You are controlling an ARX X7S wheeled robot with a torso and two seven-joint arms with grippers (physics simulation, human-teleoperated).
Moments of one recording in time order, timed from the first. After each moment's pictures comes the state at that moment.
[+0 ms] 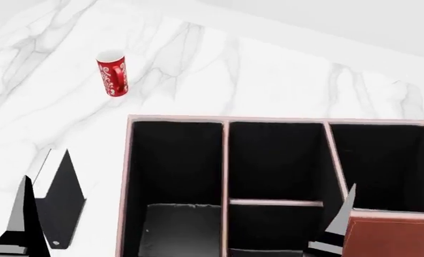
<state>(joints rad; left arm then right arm) 0.04 -0.33 0.11 0.79 -0.33 -0.32 -0.33 -0.08 0.31 0.04 -0.77 0.22 0.37 0.39</state>
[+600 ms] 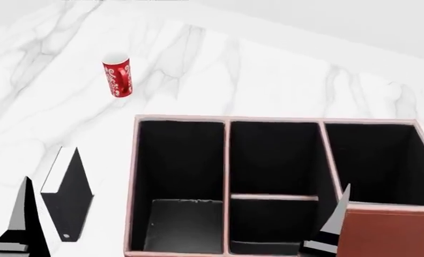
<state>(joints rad) 0.04 -0.34 0.11 0.78 -0.36 -0.33 -0.35 -0.07 0.32 0.02 -0.76 0.22 0.38 0.40</state>
